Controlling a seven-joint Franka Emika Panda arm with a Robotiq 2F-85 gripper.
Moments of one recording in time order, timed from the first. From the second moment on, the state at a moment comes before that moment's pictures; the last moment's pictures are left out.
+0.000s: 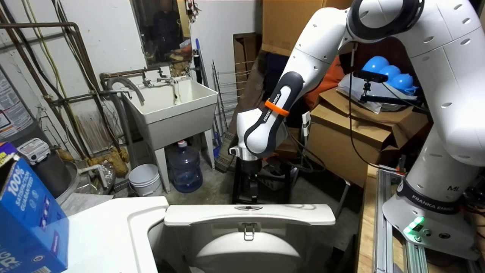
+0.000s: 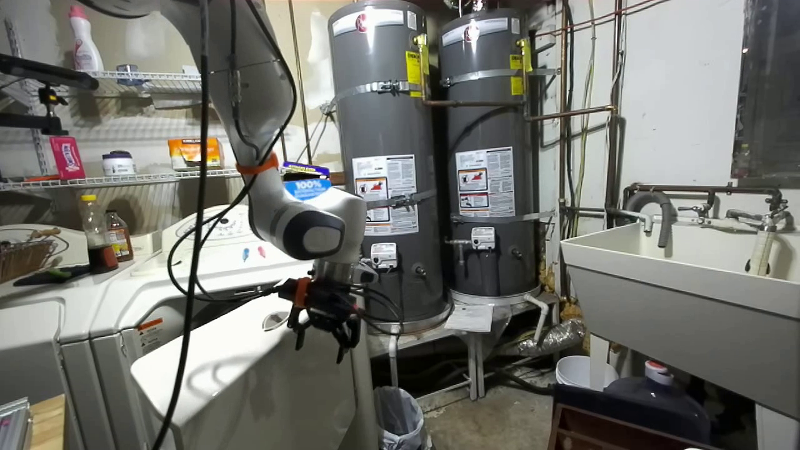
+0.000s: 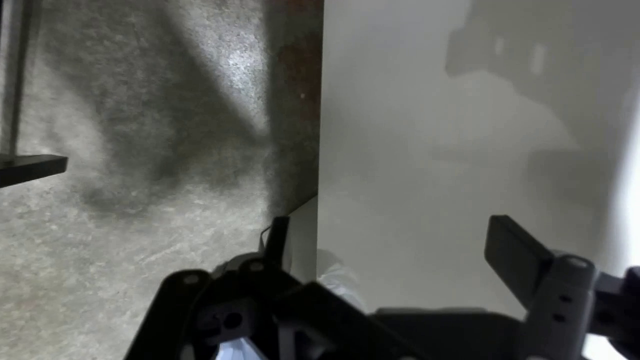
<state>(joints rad) -0.16 0.64 0.29 -2.18 0.07 2.65 -0.56</state>
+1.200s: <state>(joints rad) -0.15 0.81 0.55 -2.00 0.15 2.38 -1.06</state>
